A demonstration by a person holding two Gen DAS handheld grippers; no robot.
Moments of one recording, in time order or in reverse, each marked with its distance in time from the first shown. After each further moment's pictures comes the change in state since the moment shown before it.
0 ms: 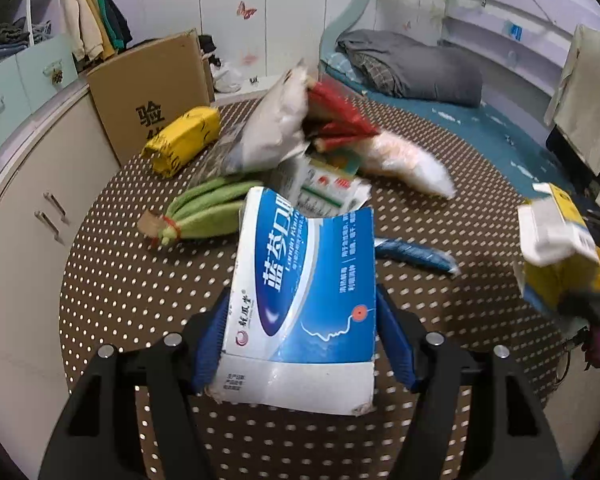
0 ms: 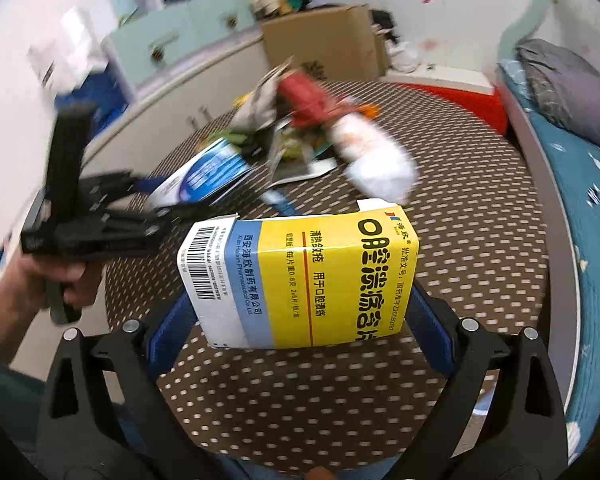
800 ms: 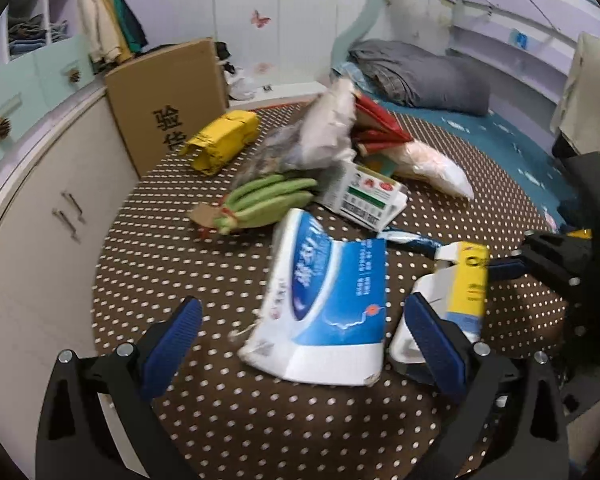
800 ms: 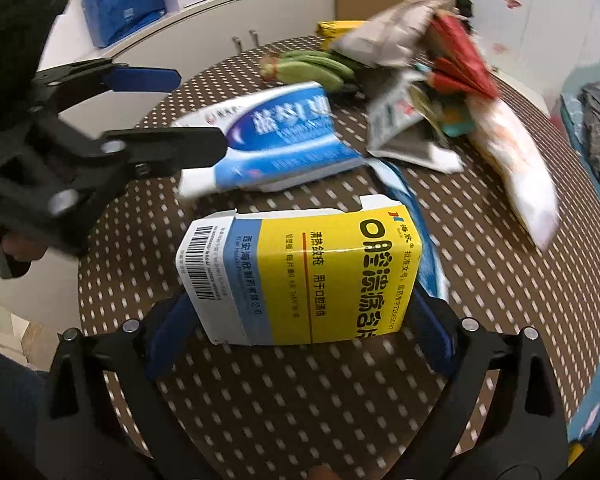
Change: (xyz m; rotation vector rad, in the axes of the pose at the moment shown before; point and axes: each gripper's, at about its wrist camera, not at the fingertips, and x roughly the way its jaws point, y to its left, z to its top) left arm -0.007 0.041 -0.012 0.004 -0.008 0.028; right arm 0.109 0.085 0.018 -0.283 0.223 0.008
